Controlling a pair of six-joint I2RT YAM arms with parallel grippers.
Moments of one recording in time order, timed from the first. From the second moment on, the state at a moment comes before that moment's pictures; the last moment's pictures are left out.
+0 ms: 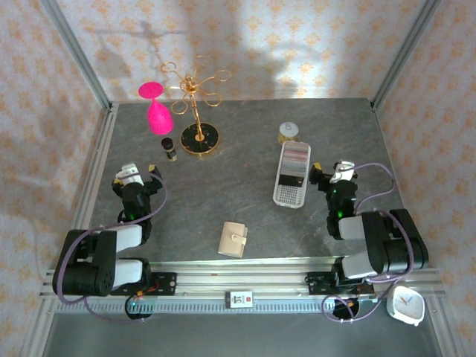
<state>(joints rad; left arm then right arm) 0.04 1.29 0.17 0.90 -0.33 -0.16 0.06 1.44 0.20 1.05 0.15 0.14</state>
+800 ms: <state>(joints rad) 0.03 1.53 0.19 1.22 -0.21 -0.14 0.03 1.52 0.22 1.11 0.13 0.17</state>
